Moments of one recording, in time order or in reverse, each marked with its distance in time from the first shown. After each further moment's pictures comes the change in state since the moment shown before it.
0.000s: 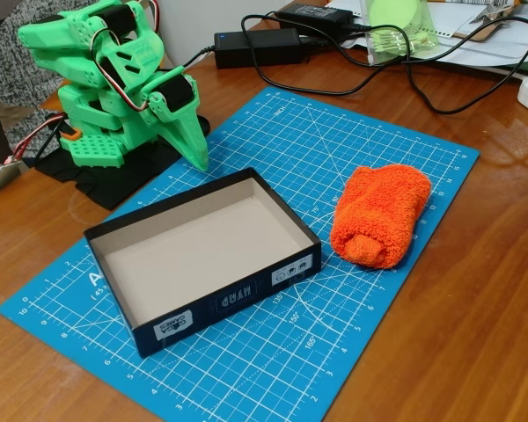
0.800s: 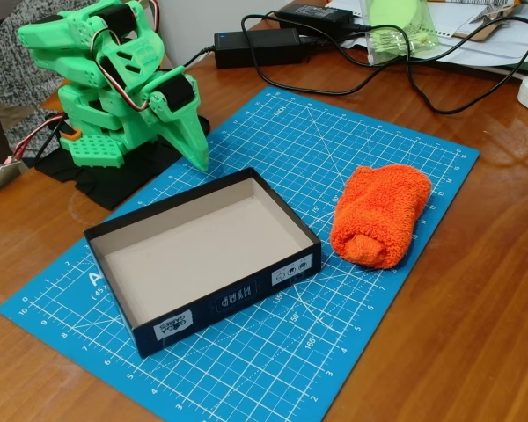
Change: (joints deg) arm -0.4 0.0 0.0 0.0 0.0
